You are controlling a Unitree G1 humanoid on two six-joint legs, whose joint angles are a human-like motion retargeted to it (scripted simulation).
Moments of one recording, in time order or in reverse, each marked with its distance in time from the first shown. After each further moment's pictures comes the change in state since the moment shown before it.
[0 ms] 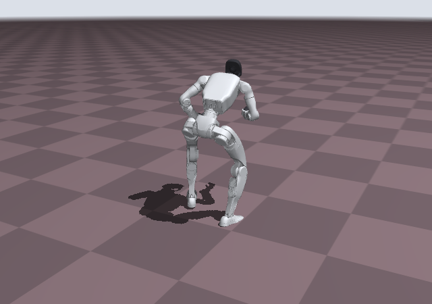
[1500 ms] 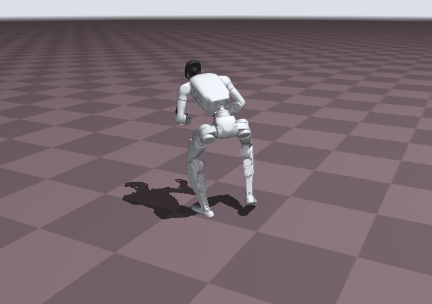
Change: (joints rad) left arm -0.456 -0.213 -0.080 -0.033 0.009 -0.002 0.185; right arm 0.343 0.018 -0.069 0.004 0.045 0.080 0.033; waist 0.006 -0.045 0.000; left_leg 0.062 -0.074 -0.039 0.086 -0.148 0.076; right_leg -0.190 -0.135 -0.062 0.427 0.211 -0.080
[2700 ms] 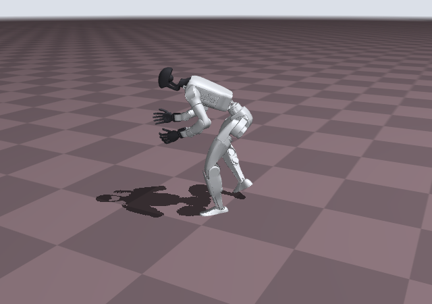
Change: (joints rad) left arm 0.176 0.064 -0.035 -0.052 0.027 0.113 -0.047; right arm -0.269 0.102 0.044 -0.038 0.053 -0.005 -0.067; waist 0.010 -0.027 0.000; left_leg -0.035 0.038 0.157 -0.116 0.074 0.012; right_leg 0.002 -0.144 -0.139 0.017 0.057 -0.077
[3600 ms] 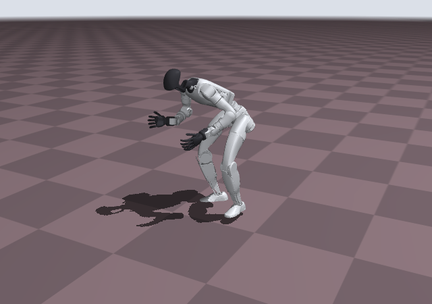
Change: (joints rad) left arm 0.207 -0.077 0.179 -0.032 0.003 -0.090 -0.016; right arm -0.004 -0.119 0.016 -0.083 -0.054 -0.047 0.110; waist -0.099 0.121 0.000; left_leg -0.092 -0.009 -0.201 0.260 -0.003 -0.087; right_leg 0.124 0.240 0.080 -0.481 -0.203 0.132
